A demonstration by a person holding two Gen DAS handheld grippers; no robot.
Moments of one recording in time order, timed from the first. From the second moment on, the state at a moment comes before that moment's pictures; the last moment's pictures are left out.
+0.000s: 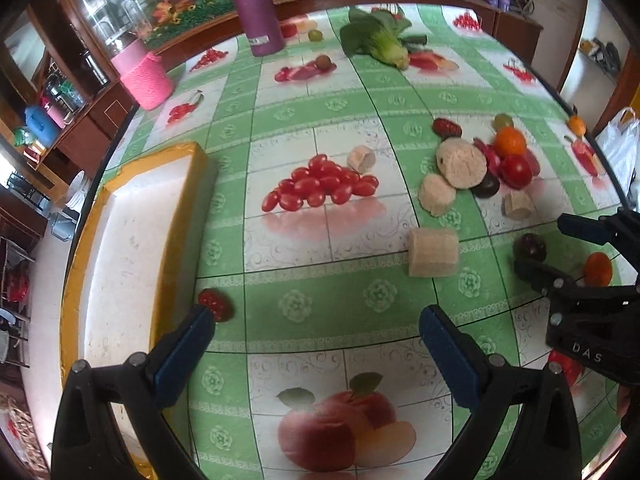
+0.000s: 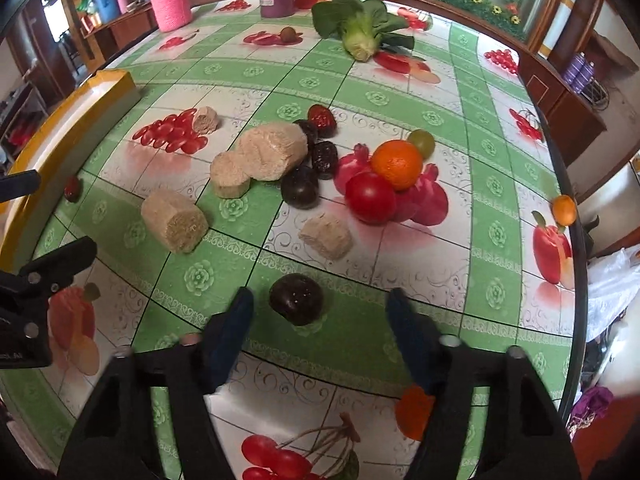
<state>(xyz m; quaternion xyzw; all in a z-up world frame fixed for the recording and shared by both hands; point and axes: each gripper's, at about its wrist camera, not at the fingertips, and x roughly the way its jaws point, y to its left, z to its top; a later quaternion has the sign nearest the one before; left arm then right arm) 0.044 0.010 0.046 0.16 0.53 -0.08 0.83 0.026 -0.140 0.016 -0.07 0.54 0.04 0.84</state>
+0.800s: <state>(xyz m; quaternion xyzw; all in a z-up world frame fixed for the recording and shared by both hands) 0.069 -0.026 0.020 0.06 0.56 -0.14 0.81 -0.004 -0.189 0.037 -0.01 0.52 0.02 0.86</state>
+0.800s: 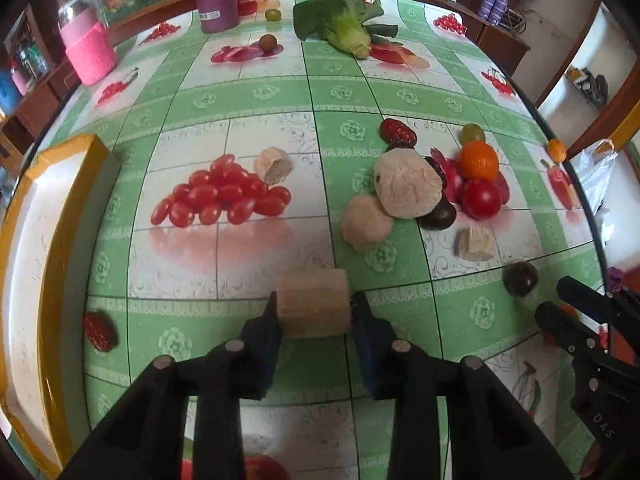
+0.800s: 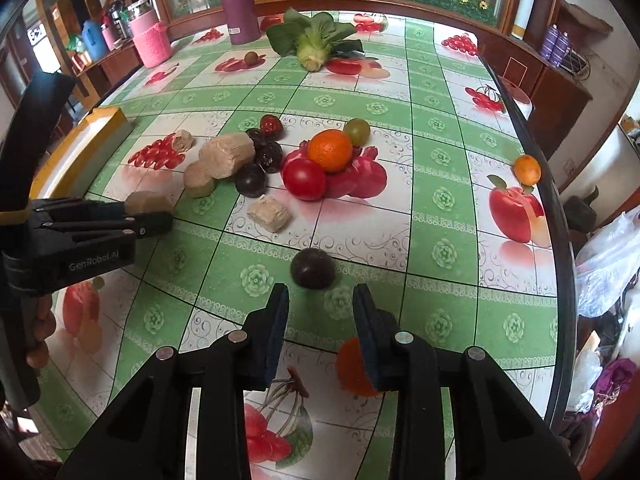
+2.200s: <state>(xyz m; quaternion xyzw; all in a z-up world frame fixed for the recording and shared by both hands) 0.020 0.088 0.073 -0.05 0.52 -0.14 0.84 0.002 -0.084 0.086 -0.06 0.48 0.14 0.86</state>
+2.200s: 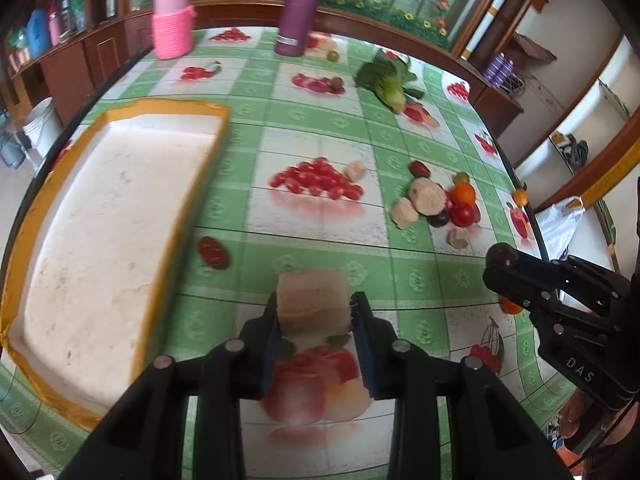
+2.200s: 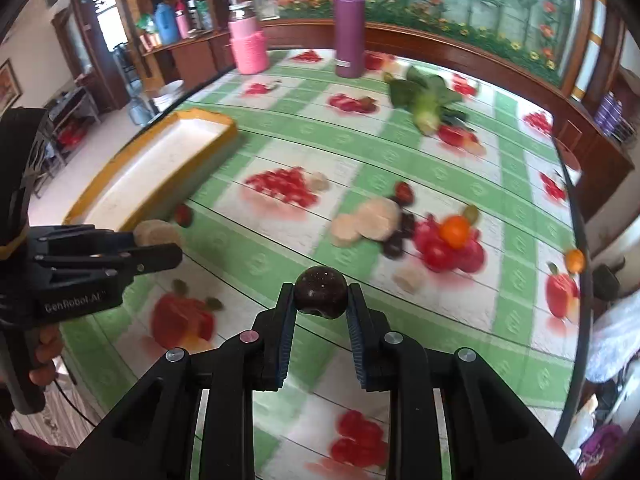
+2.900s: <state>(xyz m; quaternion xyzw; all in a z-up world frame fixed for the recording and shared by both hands) 0.051 0.274 0.036 -0.13 0.54 0.05 0.83 0.085 0.178 0.041 -0.20 0.49 0.30 0.79</state>
